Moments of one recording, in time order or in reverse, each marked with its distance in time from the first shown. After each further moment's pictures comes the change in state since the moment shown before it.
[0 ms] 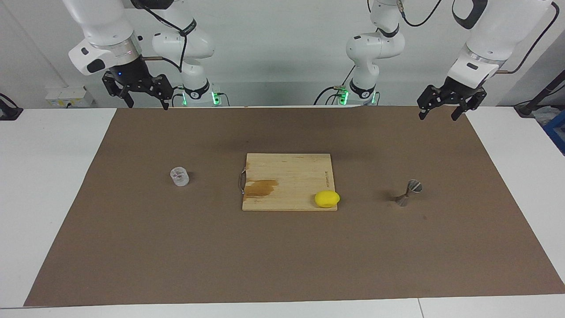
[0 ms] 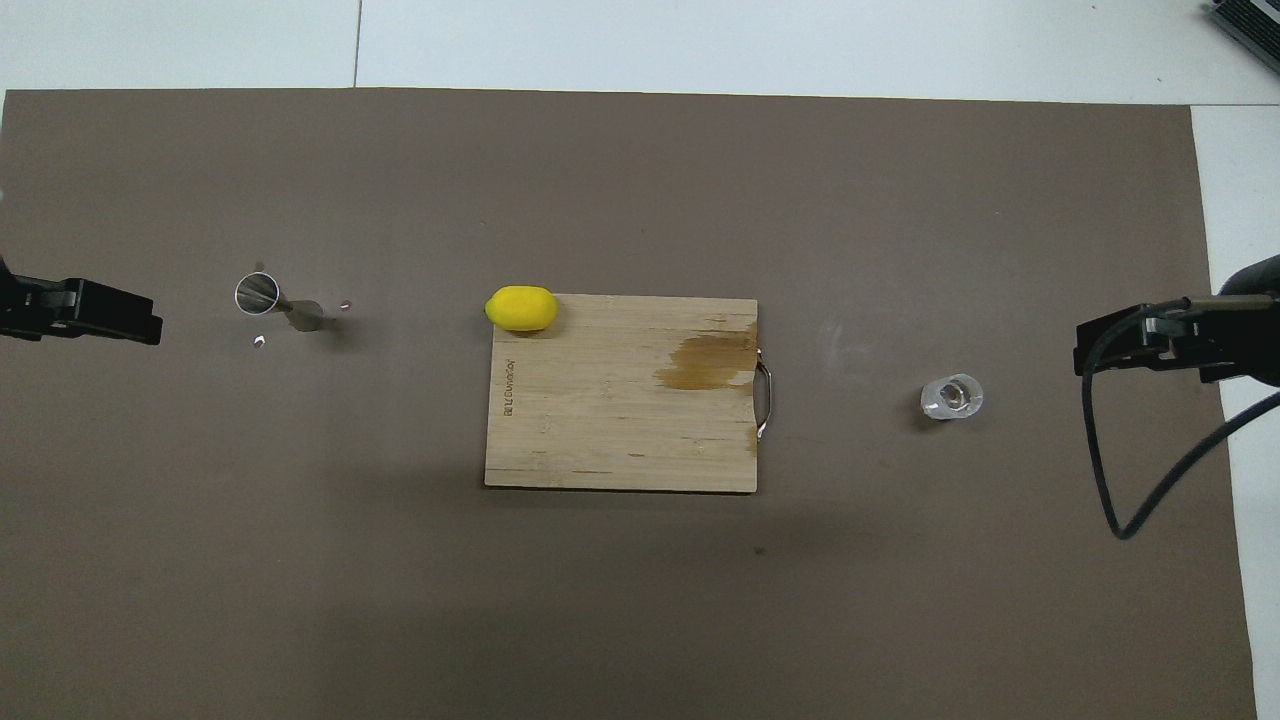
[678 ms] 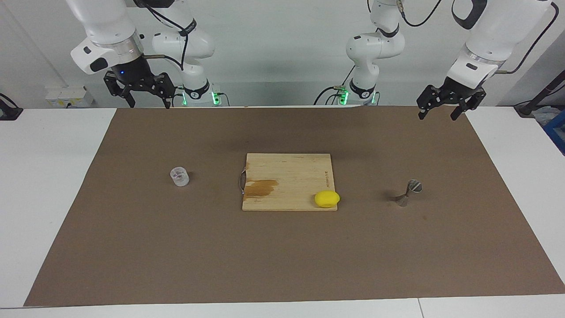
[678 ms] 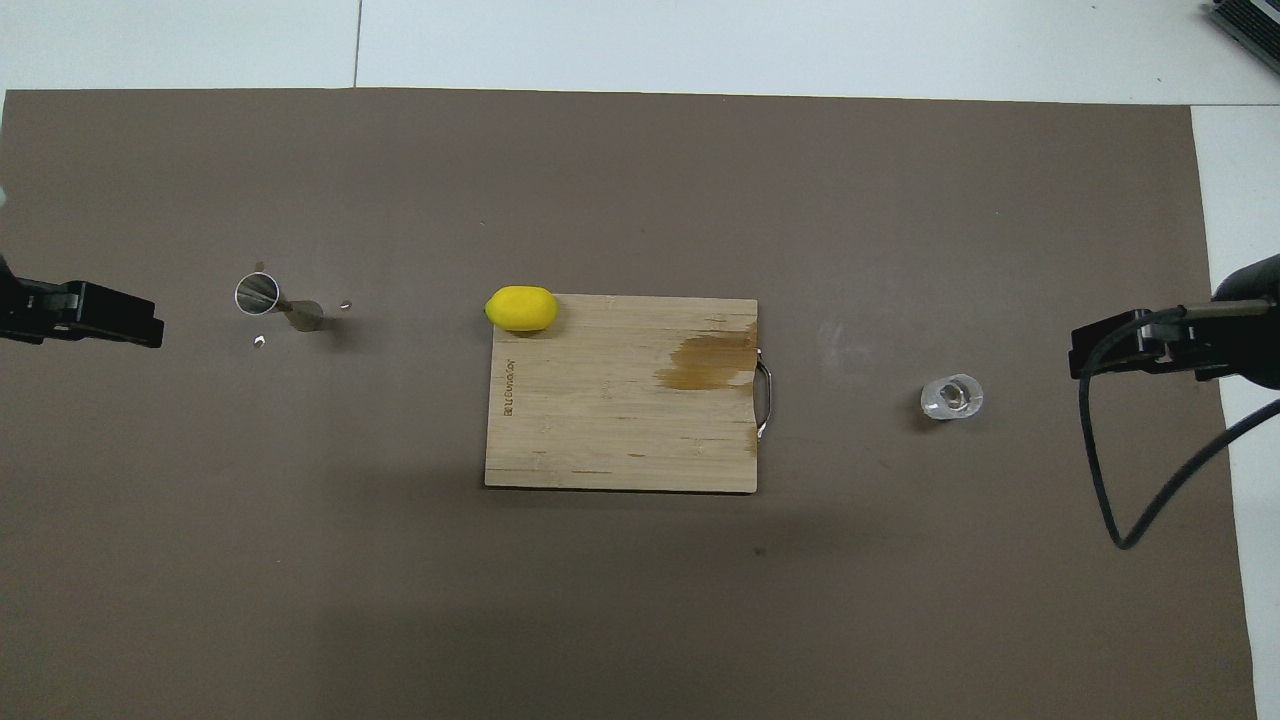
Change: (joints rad) left arm 0.003 0.000 -0.004 -0.003 0.000 -0.008 -0.004; right arm 0.004 -0.004 0.003 0.000 0.002 0.005 -0.043
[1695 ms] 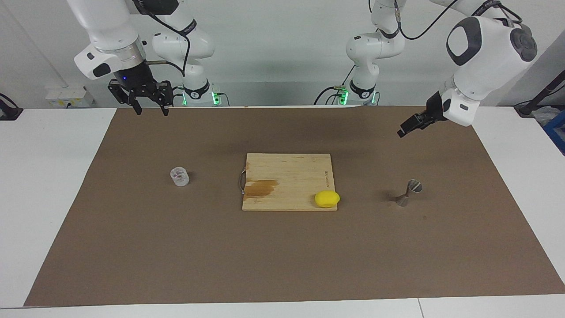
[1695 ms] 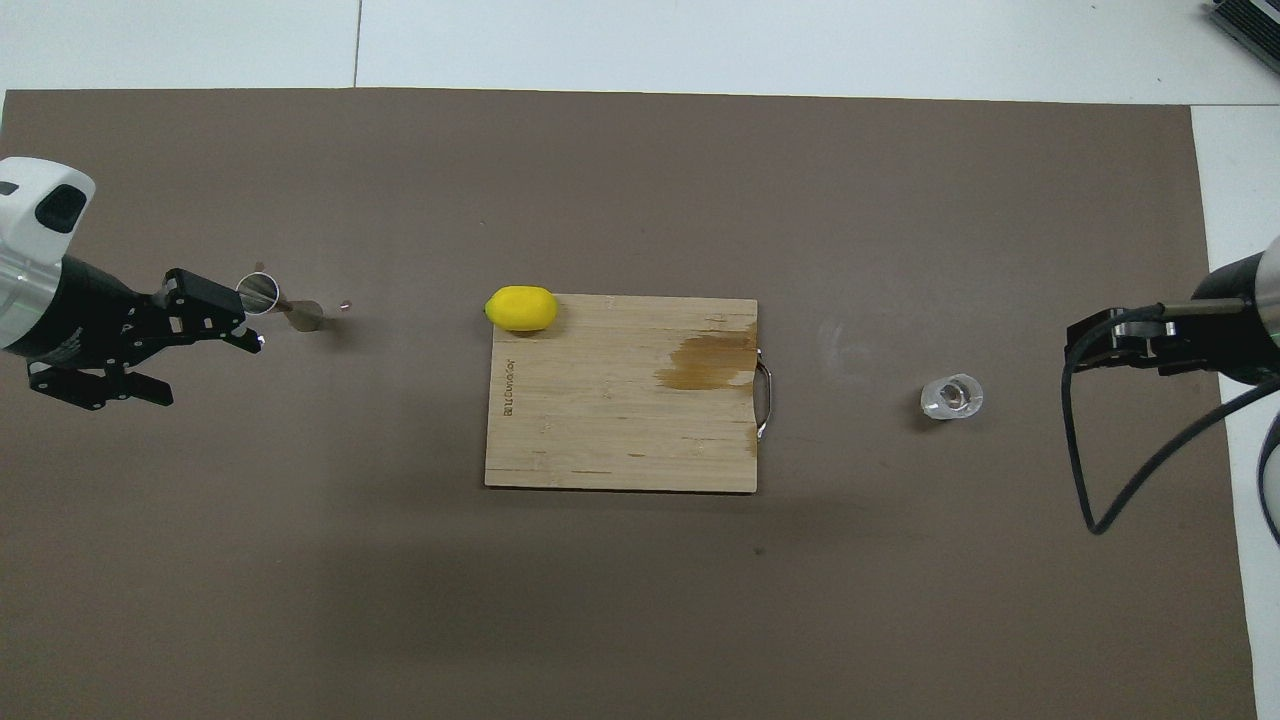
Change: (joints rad) left arm 0.033 0.084 0.010 -0.126 -0.243 0.030 -0.552; right arm 0.000 -0.010 0.001 -0.054 0.000 0.065 0.037
